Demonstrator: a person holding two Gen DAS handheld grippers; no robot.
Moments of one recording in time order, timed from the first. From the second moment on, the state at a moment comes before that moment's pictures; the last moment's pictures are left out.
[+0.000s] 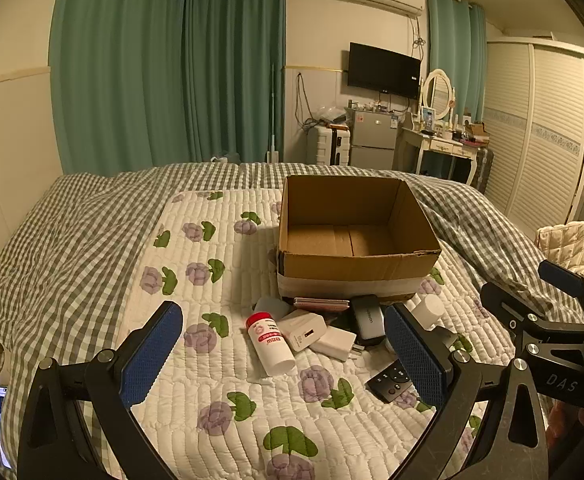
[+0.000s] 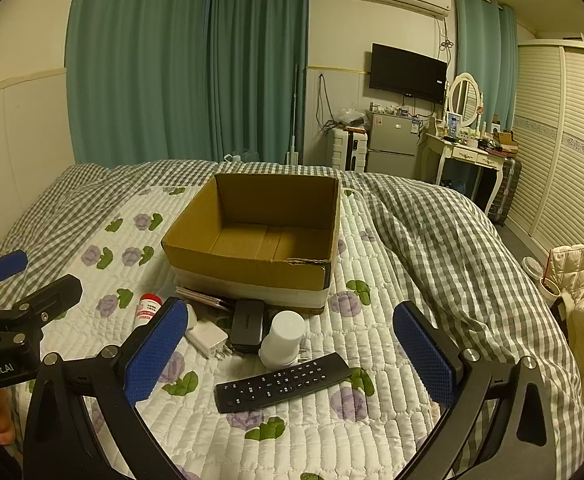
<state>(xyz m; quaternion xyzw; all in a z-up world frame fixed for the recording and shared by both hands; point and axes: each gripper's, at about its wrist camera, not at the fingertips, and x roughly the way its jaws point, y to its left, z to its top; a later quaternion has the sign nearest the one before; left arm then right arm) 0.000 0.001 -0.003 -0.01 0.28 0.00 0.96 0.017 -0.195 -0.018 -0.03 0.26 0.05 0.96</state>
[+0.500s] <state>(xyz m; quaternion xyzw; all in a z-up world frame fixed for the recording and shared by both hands) 0.000 -0.003 -0.003 0.00 0.28 0.00 0.96 0.017 -0.194 -0.019 -0.03 0.26 0.05 0.96</state>
